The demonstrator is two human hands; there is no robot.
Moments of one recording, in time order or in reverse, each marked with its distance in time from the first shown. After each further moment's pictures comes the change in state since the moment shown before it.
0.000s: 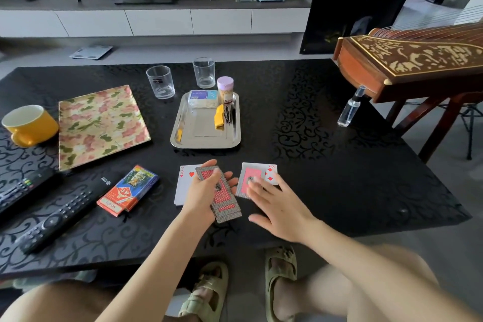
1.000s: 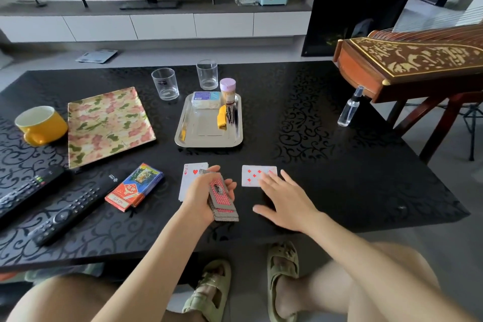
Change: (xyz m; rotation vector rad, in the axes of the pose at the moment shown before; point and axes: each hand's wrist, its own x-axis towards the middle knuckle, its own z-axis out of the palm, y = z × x) left_hand -0.014 0.006 -0.008 -0.070 -0.004 -0.205; right_hand -0.001 0.003 -0.013 0.217 -0.132 0.199
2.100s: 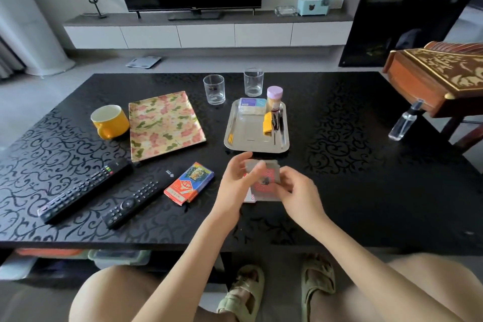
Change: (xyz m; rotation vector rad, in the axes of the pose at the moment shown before) left_hand -0.022 0.027 -0.039 0.442 -0.134 0.615; right_hand 0.027 -0.098 -0.046 0.895 0.361 0.199
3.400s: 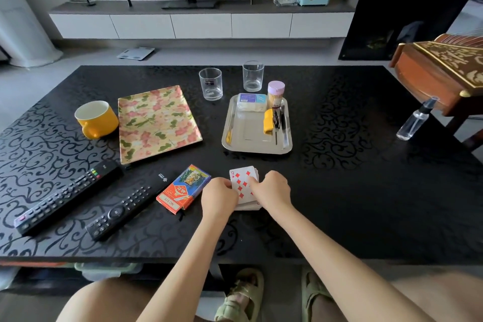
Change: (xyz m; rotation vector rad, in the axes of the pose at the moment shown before) left_hand 0.041 -0.029 -0.024 0.798 0.200 -0.285; right_hand 0.066 0.009 0.073 -0.185 -0.010 0.505
